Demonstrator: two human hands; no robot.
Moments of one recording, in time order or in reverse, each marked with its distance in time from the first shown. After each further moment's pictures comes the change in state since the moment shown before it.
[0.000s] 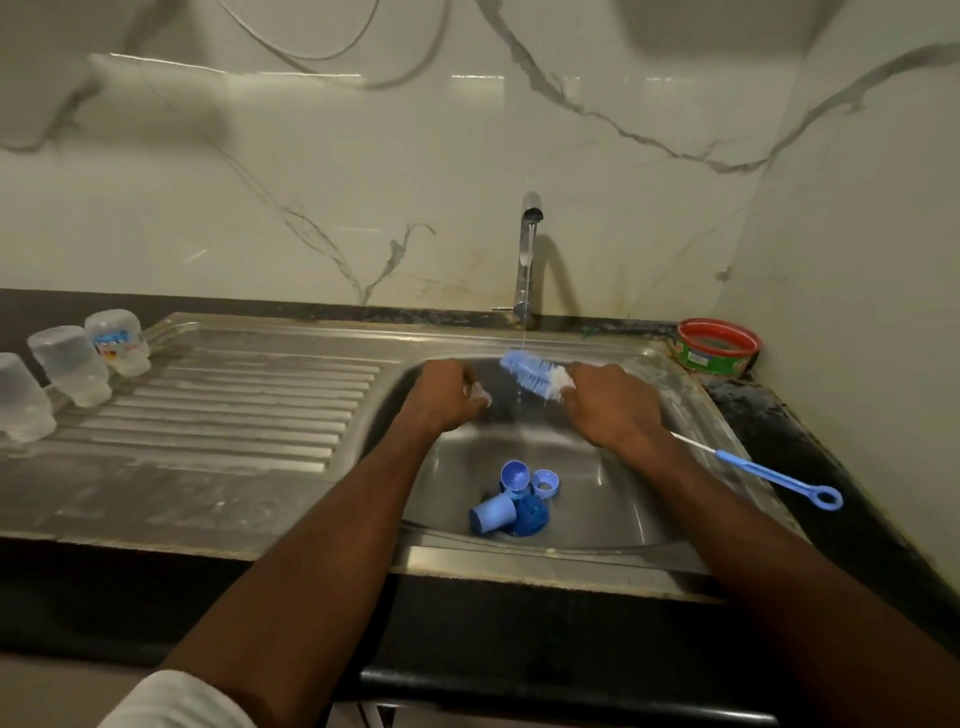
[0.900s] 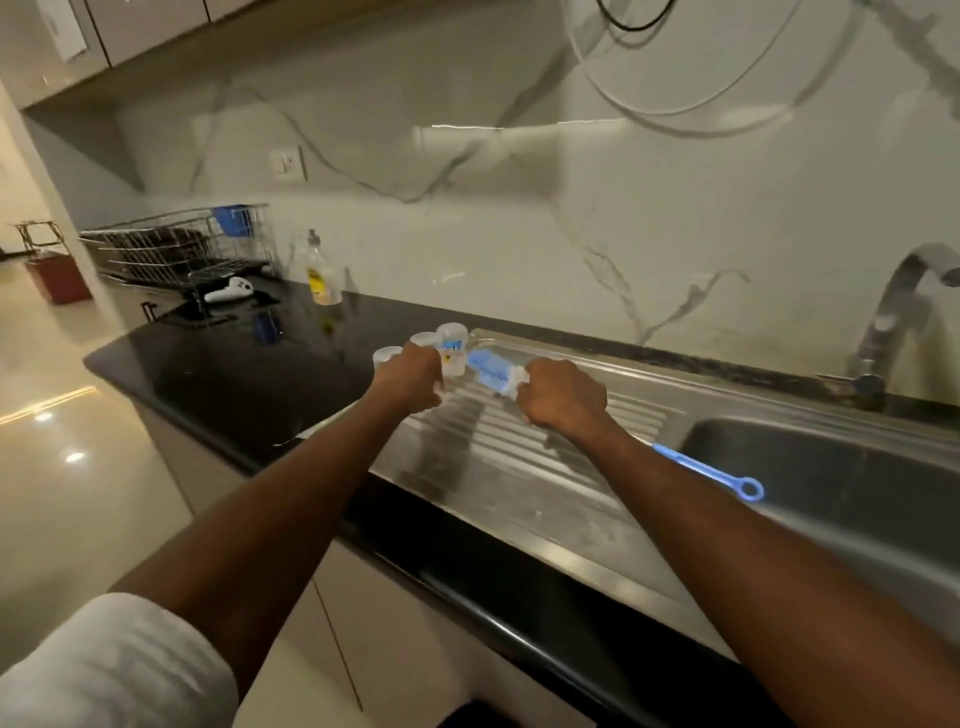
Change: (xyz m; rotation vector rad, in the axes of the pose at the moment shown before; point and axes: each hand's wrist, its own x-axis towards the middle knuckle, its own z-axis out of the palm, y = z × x) left_hand -0.113 -0.243 -0.299 0.657 0.055 -0.414; right_hand 0.037 -0.388 -0.023 0.434 -0.215 -0.361
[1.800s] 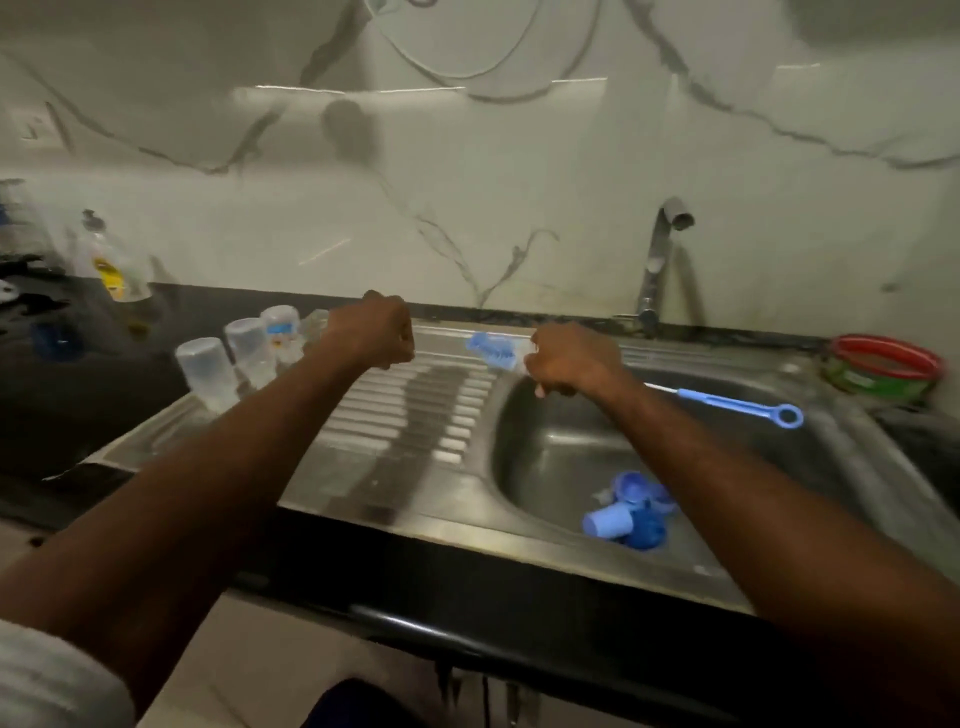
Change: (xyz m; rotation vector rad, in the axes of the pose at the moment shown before) left_hand 0.014 0.172 -0.037 -0.058 -0.082 0.226; right_hand -0.079 0.160 -0.105 -0.169 -0.047 0.204
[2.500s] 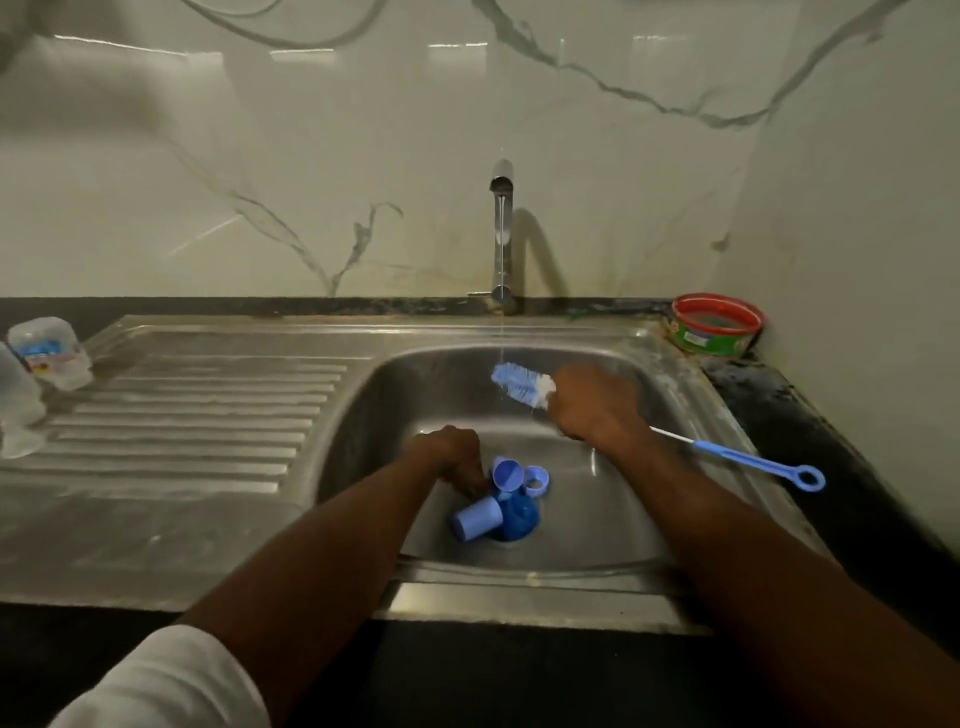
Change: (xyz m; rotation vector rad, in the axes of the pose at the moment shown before) left_hand 0.022 0.262 0.204 0.056 -0.640 0.286; right_hand -0.040 0.196 0.040 -0.152 0.067 0.282
